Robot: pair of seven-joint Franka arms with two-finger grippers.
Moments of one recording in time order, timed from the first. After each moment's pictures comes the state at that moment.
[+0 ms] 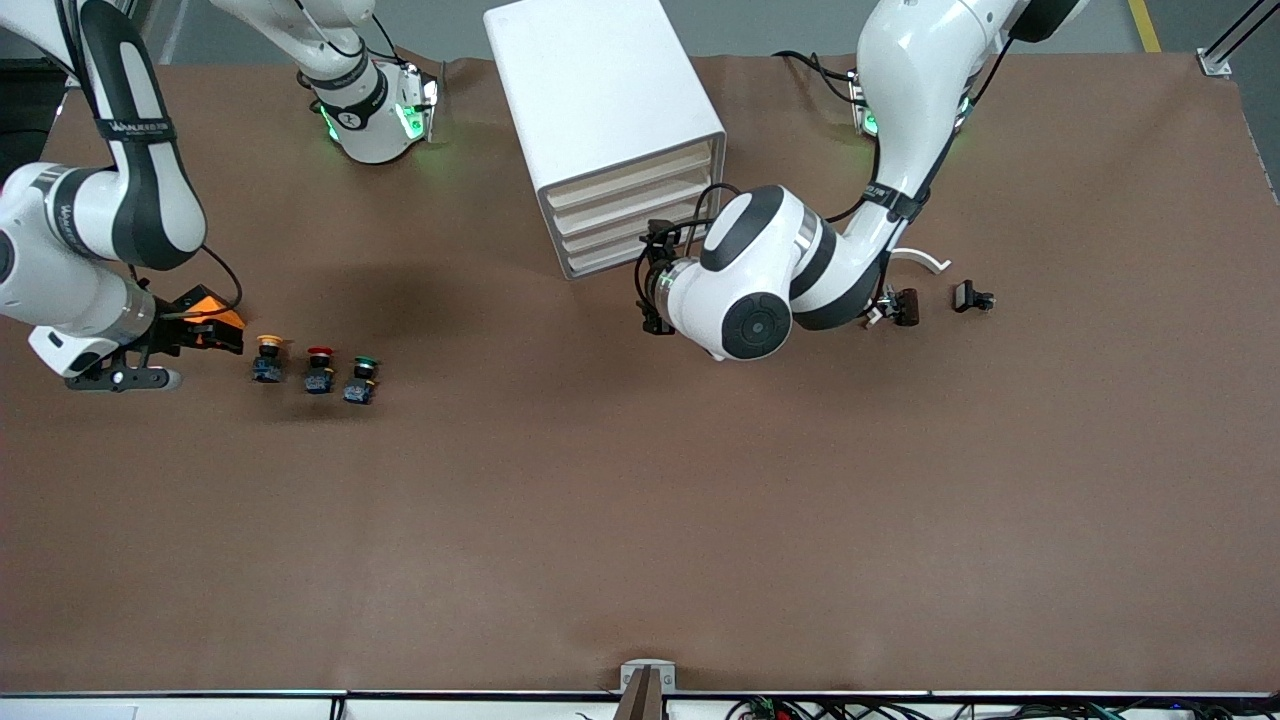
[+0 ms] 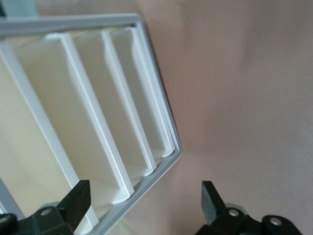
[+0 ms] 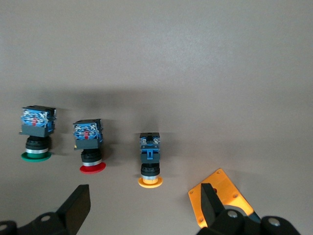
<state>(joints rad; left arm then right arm) -0.53 0.66 -0.18 -1.36 -0.58 1.69 -2.21 -0.17 0.15 -0.04 -2.18 -0.08 2.24 -0.18</state>
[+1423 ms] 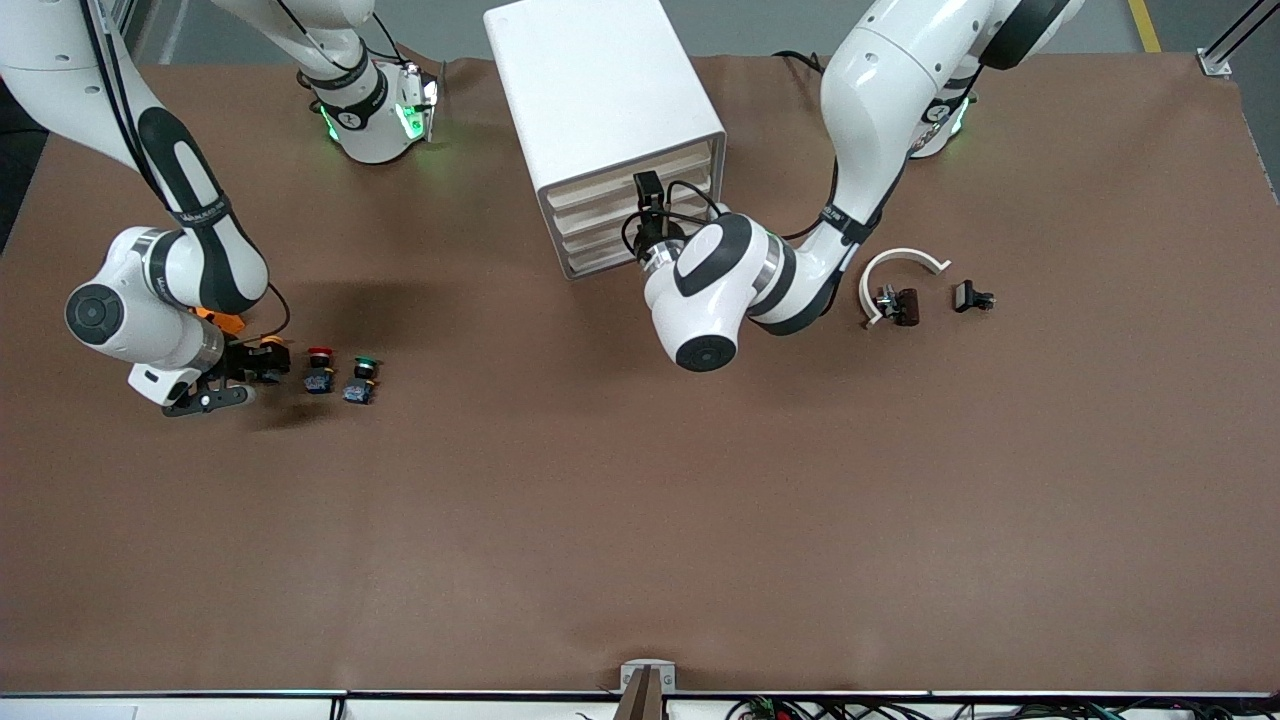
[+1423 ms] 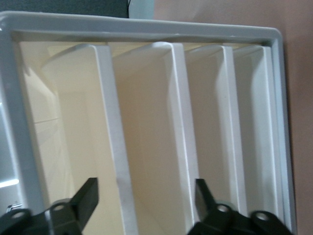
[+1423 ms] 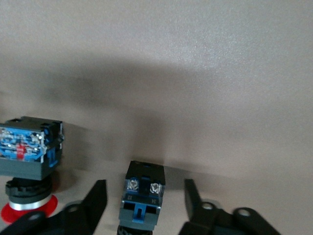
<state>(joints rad) -0.56 0.75 -0.18 -1.39 -0.77 1.39 -2.33 -0.19 0.40 -0.04 -2.20 -0.08 2.48 -0.40</state>
